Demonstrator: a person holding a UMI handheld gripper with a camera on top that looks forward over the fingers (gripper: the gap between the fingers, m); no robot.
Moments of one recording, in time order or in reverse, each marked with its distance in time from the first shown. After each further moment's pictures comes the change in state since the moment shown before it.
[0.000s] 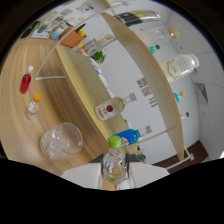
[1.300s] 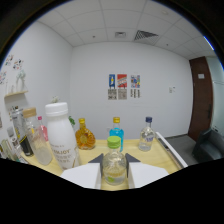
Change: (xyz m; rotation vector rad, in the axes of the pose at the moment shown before) arm 0.185 -0.121 0.018 0.236 -0.089 1.058
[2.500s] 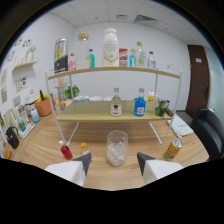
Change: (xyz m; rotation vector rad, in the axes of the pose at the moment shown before) arm -0.090 0.252 -0.160 -0.242 0.026 0.011
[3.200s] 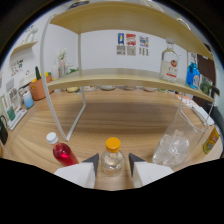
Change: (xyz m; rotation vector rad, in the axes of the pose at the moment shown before) arm -0.096 0.081 0.161 -0.119 -0.015 -0.025
